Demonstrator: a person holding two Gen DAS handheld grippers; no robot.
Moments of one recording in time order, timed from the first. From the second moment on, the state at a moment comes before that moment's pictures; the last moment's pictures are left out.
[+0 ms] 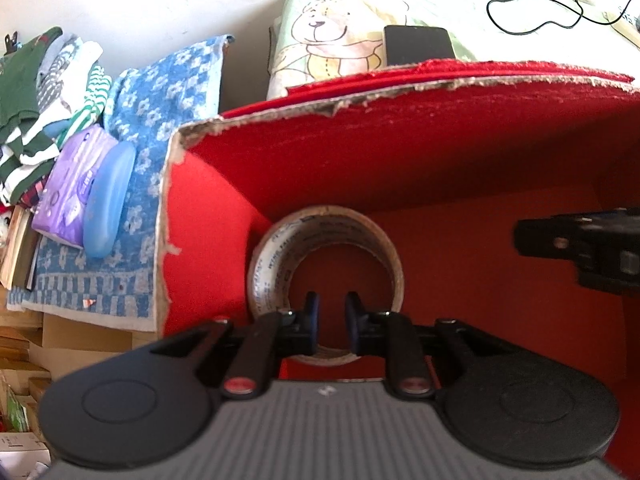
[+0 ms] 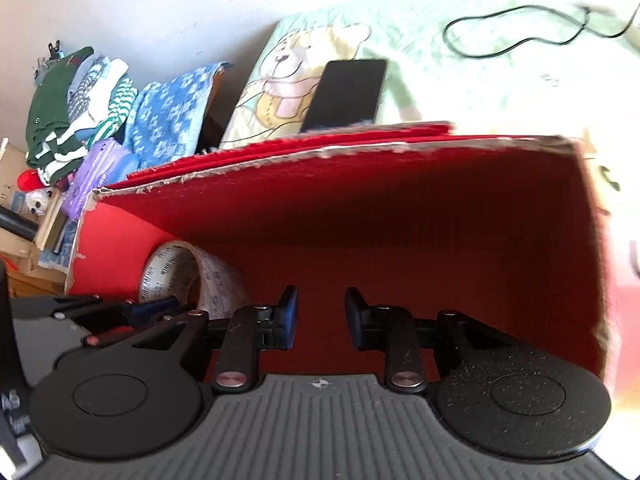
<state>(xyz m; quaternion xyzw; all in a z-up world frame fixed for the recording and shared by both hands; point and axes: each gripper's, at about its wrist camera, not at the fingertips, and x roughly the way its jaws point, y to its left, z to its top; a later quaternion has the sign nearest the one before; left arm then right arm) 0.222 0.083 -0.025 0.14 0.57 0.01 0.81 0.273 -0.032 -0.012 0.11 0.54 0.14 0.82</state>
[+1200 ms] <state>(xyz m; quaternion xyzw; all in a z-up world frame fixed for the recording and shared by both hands) 0.218 0.079 -0.022 0.15 0.55 0.01 0.82 0.263 -0.054 -0.022 0.12 0.51 0.12 0.84</state>
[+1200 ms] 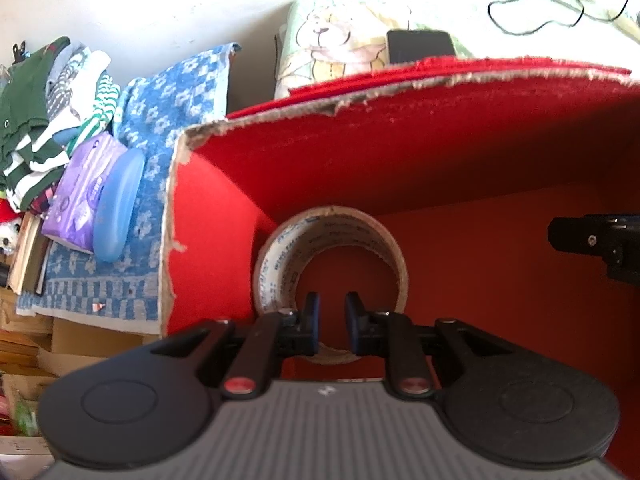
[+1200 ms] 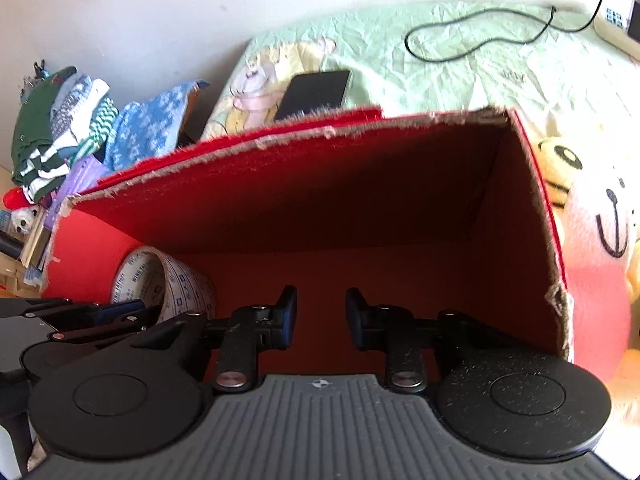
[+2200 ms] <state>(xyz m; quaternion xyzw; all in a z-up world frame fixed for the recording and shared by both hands) 0.015 0.057 0.003 0.04 0.48 -0.01 0.87 0.149 -0.117 0.037 0.09 0.43 0.45 0.78</state>
